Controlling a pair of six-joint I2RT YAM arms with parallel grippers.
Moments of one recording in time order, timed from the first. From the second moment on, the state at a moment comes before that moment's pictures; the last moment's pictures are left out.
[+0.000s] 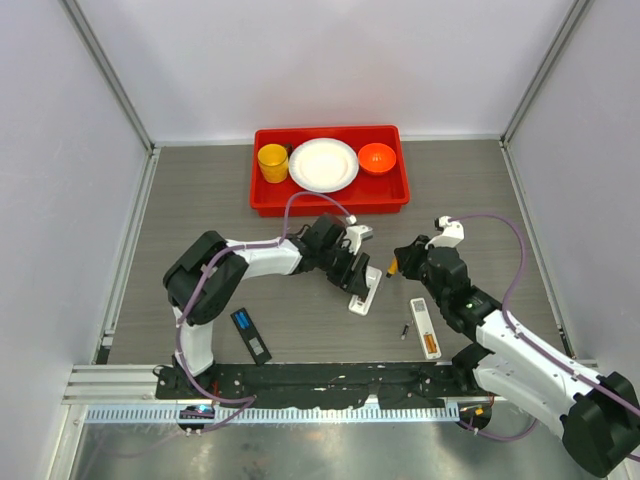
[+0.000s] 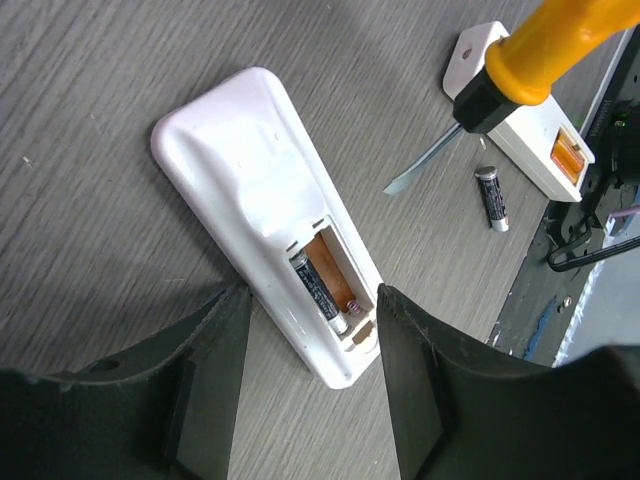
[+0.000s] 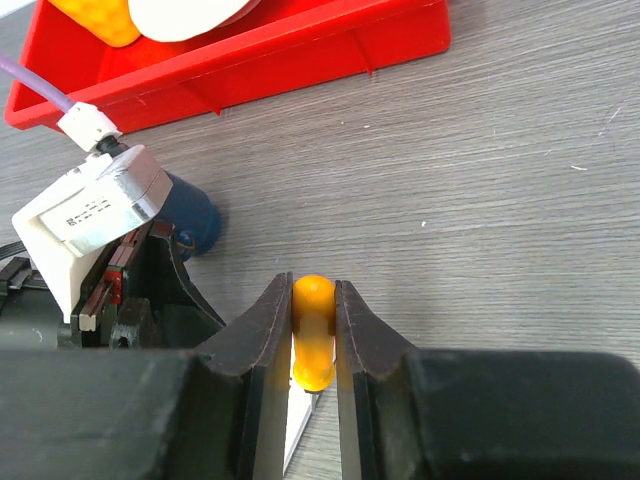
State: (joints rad) left arm -0.81 1.92 1.11 -0.04 0.56 -0.27; right arm 0.55 0.81 0.39 0.05 0.29 0.58
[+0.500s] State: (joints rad) left arm -0.81 1.95 1.13 -0.04 0.67 -0.29; right arm 0.55 0.82 0.39 0.06 0.28 0.60
